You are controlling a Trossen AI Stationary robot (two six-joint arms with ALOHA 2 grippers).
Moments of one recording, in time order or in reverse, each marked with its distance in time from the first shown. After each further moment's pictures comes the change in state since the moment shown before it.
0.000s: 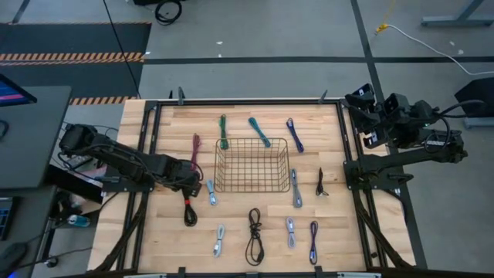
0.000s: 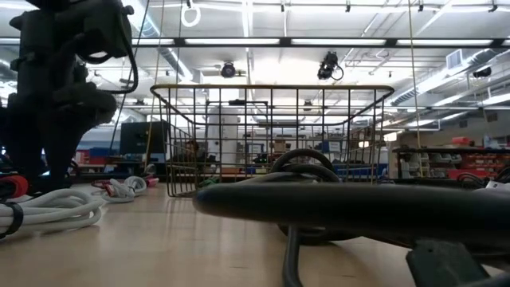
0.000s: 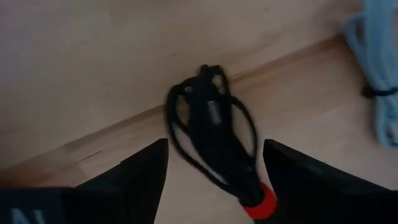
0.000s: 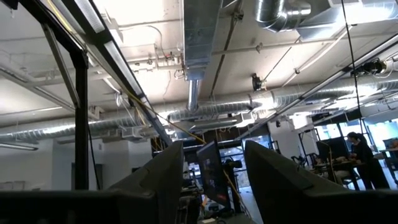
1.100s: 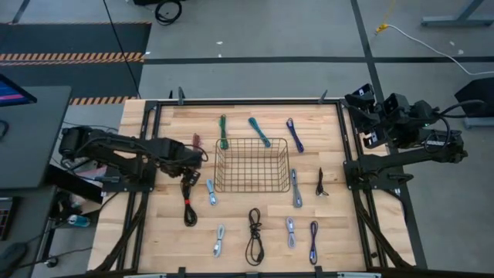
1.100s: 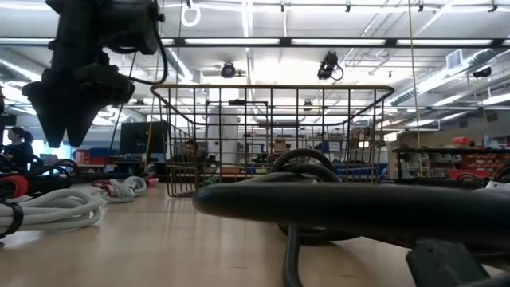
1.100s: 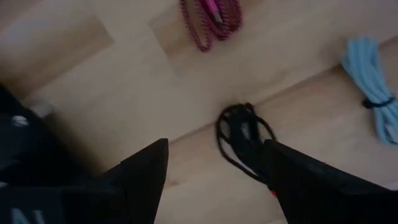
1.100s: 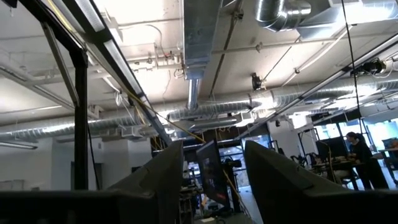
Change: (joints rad) left arm 0.211 0.000 0.191 -0.311 0.018 0.333; right arm 0.000 -0.001 0.000 -0.004 0.000 -0.003
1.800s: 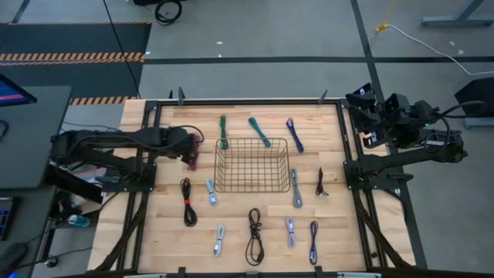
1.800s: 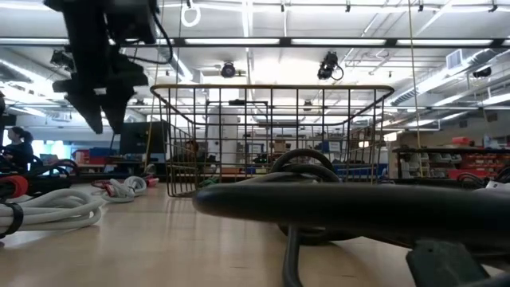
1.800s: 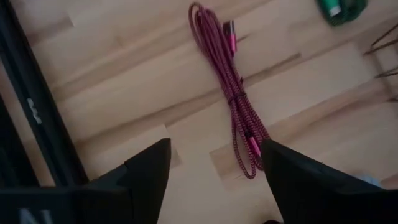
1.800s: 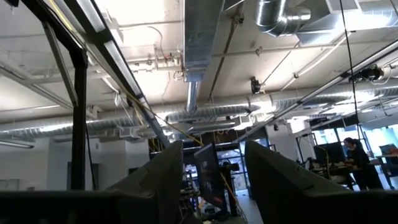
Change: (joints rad) left arm 0.188 -0.114 0.000 0.034 -0.356 0.162; right arm 0.000 0.003 0.000 0.016 0.000 -0.024
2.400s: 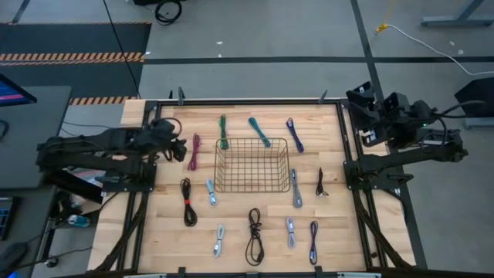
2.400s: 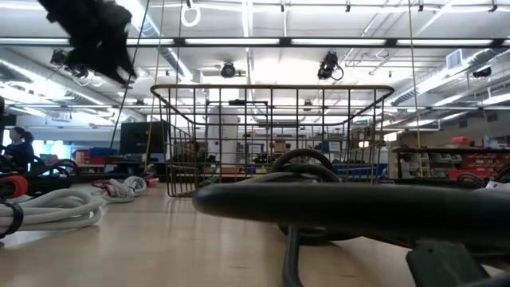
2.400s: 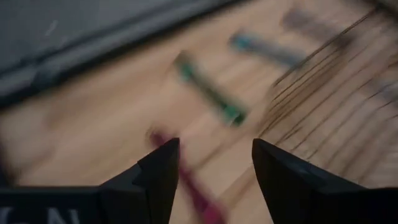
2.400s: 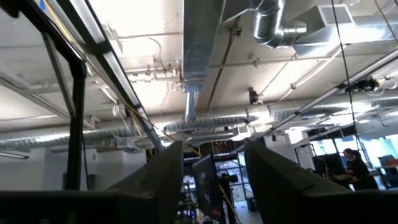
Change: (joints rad) left arm -0.095 -0.381 0.000 0.090 -0.181 0.204; right arm 0.000 0.035 -0.001 0.091 0.005 -0.011
